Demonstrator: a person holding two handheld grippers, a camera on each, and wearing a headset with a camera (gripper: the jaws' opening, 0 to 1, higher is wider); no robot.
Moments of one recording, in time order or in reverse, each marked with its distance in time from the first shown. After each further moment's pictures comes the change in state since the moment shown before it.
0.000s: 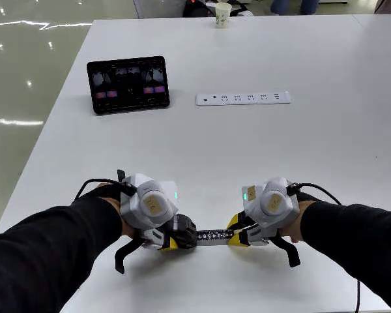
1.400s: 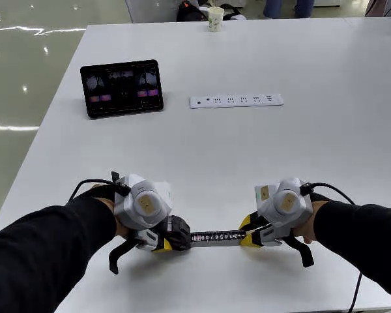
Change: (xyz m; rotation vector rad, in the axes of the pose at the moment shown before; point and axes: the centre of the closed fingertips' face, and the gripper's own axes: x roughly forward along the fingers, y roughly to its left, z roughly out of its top) left arm 0.002 0.001 0.001 -0.001 0.012 -0.008; right arm -0.023 0.002 -0.031 0.029 0.017 -0.019
